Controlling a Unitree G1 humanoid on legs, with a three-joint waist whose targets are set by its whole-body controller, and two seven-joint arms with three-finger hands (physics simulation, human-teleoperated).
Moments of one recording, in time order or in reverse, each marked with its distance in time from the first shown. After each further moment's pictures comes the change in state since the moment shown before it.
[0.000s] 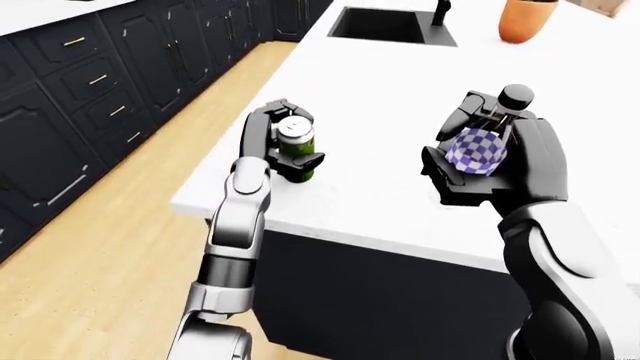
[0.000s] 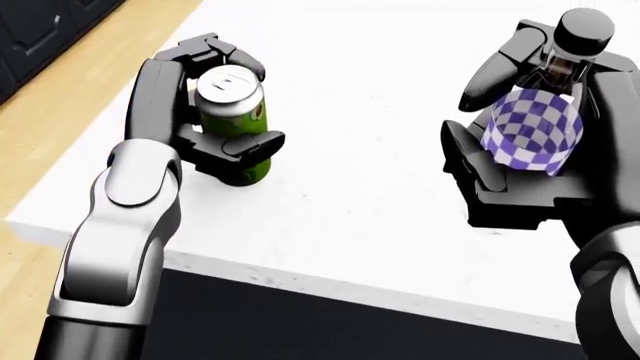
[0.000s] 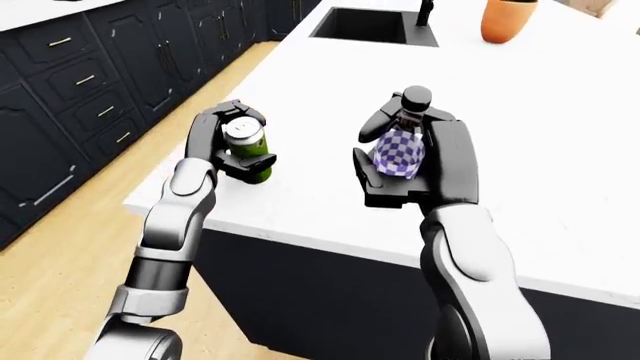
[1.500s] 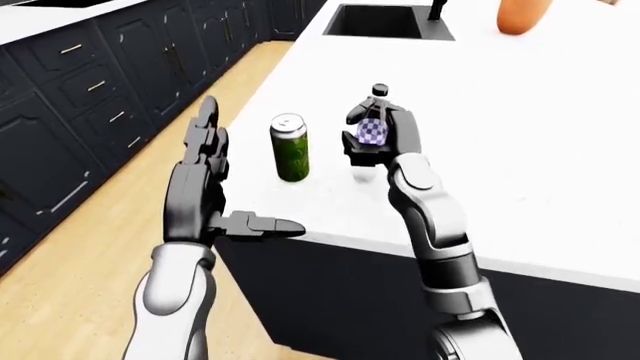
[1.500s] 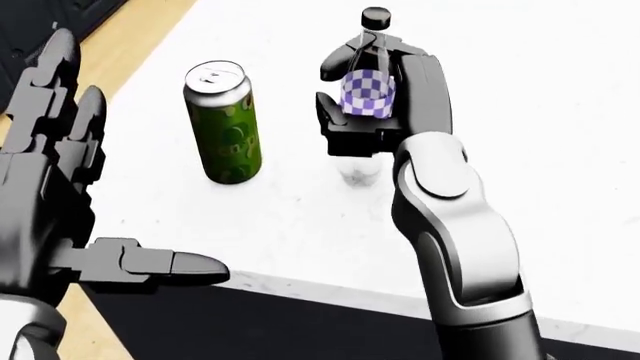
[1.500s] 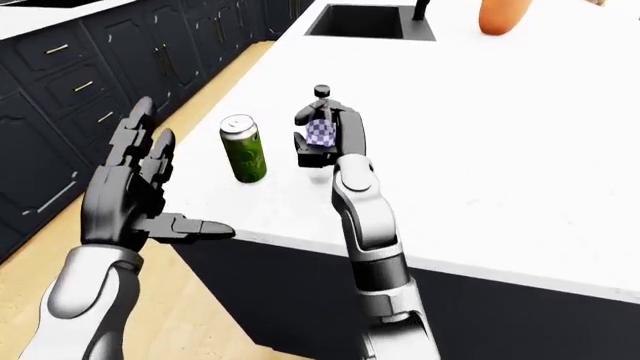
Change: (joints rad) left arm 0.539 0.003 0.030 -1.030 -0.024 0.322 -0.131; right arm -0.285 0.187 0.162 1.009 -0.091 -0.575 -0.122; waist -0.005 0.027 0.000
